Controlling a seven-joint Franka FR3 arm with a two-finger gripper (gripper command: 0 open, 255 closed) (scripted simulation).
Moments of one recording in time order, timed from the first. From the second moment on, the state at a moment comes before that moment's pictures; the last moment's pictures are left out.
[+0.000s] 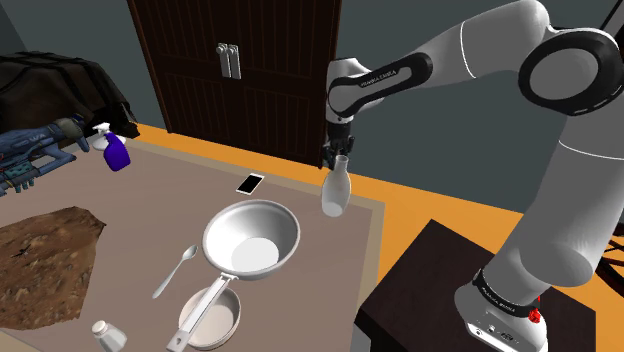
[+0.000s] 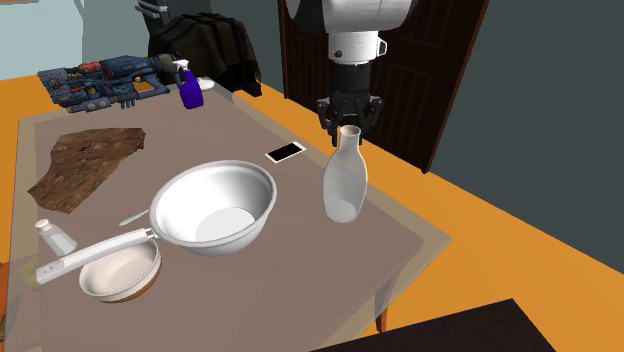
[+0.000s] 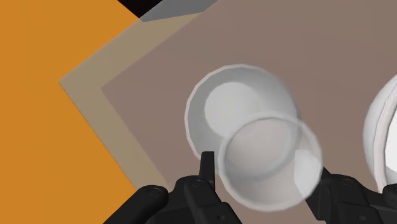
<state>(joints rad) 0.02 0.21 -0.01 -1.94 0.02 2.03 0.10</state>
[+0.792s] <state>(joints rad) 0.02 0.15 -0.01 -1.84 0.01 1.88 0.10</state>
